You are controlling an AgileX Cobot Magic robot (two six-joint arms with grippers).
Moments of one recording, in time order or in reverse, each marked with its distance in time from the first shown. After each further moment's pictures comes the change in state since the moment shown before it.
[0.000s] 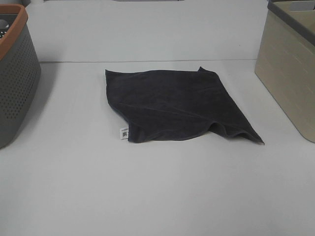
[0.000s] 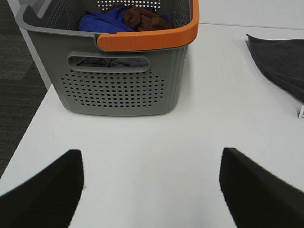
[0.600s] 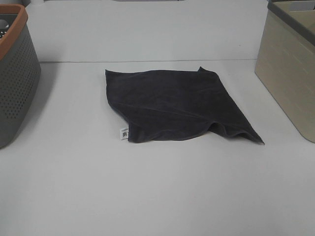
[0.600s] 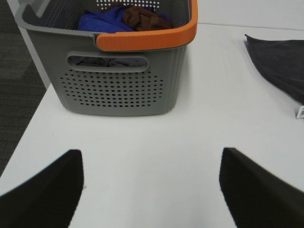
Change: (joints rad) left arm 0.000 0.000 -0.009 -0.001 0.003 -0.004; right arm 0.000 0.050 0.000 -0.003 0.000 -0.001
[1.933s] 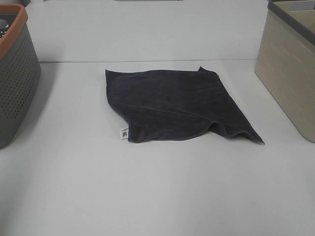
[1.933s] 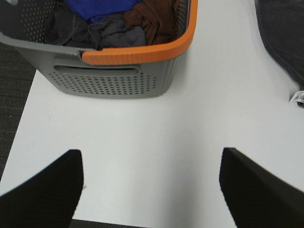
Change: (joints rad) left arm 0.000 0.655 -0.421 -0.029 0.121 -0.021; right arm 0.000 0.940 -0.522 -0.026 0.162 0.091
